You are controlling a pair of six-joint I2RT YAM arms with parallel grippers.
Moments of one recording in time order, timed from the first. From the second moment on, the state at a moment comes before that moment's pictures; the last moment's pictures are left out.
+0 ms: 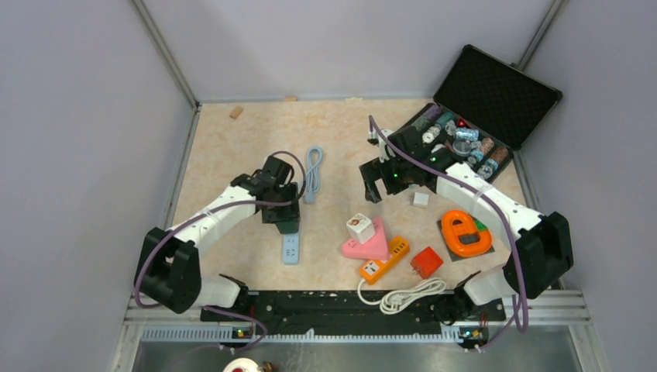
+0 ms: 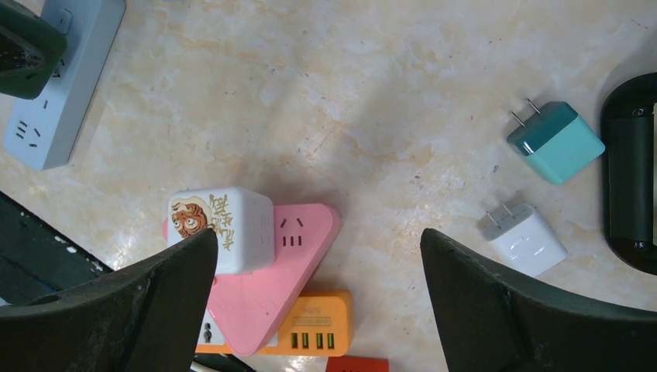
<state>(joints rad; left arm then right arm) -0.45 1.36 0.91 -0.72 -0.01 -0.54 0.59 1.44 1.22 -0.70 -0.12 0.08</state>
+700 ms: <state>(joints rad) -0.69 1.25 0.77 -0.61 -0.34 -0.72 0.59 1.44 1.22 -0.70 -0.13 0.07</state>
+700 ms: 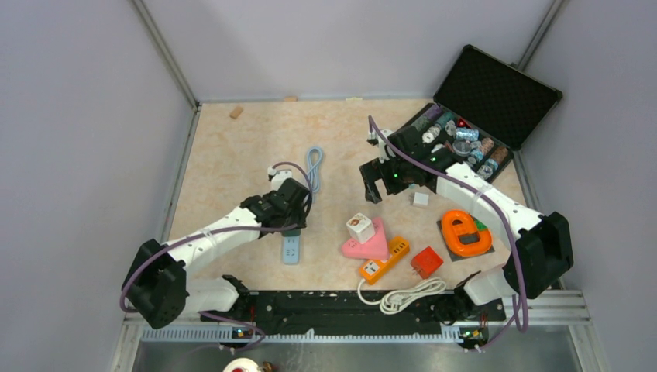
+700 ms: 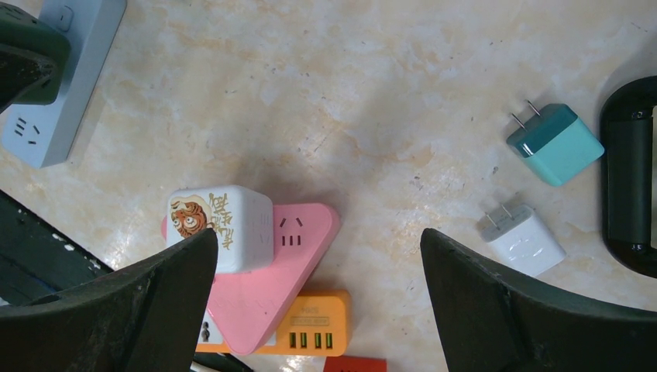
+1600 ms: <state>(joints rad) -0.82 1.33 0.73 -0.54 -0.53 -0.75 0.59 1.43 1.20 -0.70 -0.12 0.08</state>
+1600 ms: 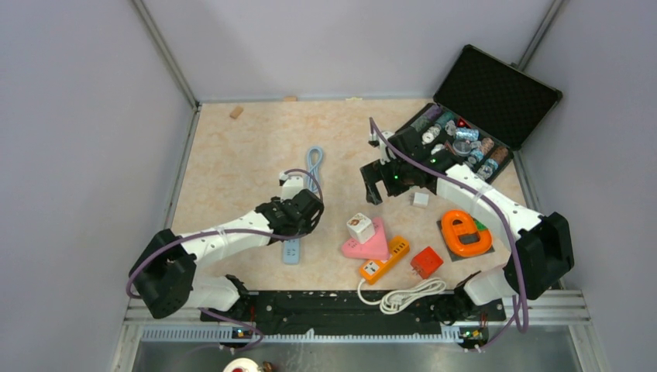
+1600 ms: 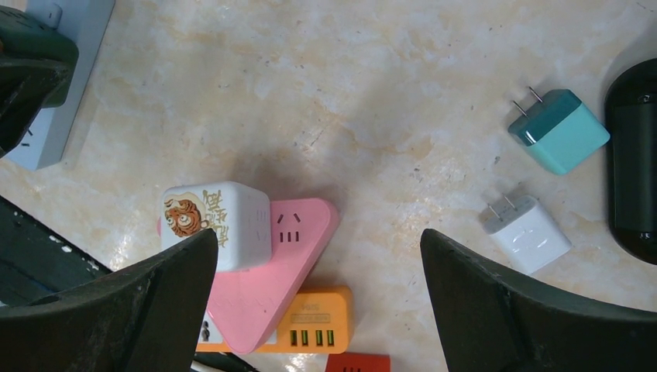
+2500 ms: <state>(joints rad) -0.84 1.16 1.00 -0.79 -0.64 -0.71 0.51 1.38 1.31 -0.99 0.28 0.41</state>
